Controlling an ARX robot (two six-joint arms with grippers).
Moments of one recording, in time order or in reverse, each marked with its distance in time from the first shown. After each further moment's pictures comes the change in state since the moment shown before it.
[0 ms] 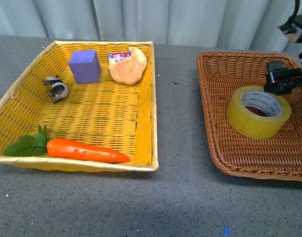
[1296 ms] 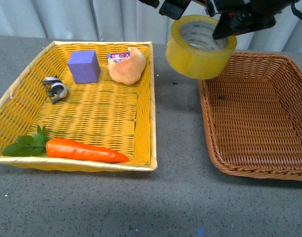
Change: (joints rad) left arm -0.200 0.305 0.612 -0.611 0.663 0.571; right arm 0.214 0.006 0.341 -0.307 -0.136 0.030
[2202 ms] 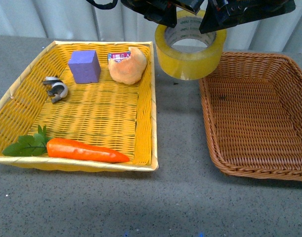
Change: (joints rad) left arm 0.024 0.023 -0.002 -0.041 0.201 0.095; right arm 0.005 -0.053 -0.031 0.012 -0.082 -0.091
